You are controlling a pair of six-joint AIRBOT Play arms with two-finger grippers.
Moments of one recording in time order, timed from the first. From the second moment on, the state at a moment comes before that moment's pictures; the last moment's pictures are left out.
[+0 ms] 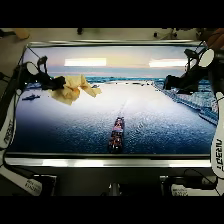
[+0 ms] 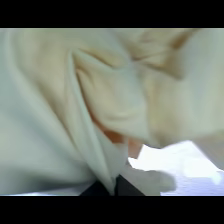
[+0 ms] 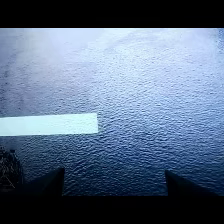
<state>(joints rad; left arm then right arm) -0.03 -1.74 1.75 1.31 -1.13 -1.62 -0.03 -1.49 1.69 -1.43 1.44 1.67</state>
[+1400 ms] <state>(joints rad) -0.23 -1.62 1.41 1.25 -1.25 -1.66 -0.03 -1.18 1.08 -1.38 1.50 1.63</state>
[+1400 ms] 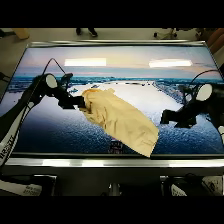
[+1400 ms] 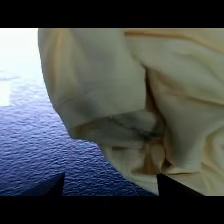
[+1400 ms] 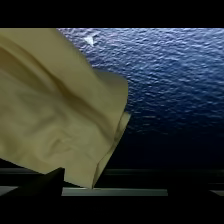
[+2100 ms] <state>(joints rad) -0.30 -1.65 1.23 1.05 -1.06 -1.58 -0.03 -1.20 0.60 -1.10 1.26 1.53</state>
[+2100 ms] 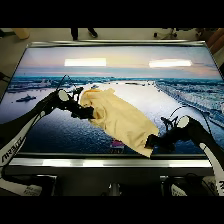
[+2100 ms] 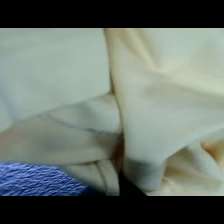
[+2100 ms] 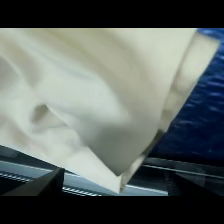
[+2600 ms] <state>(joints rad) -0.31 -1.58 1.23 1.05 -1.05 -1.55 -0.02 -1.25 0.57 -0.95 1.11 1.48</state>
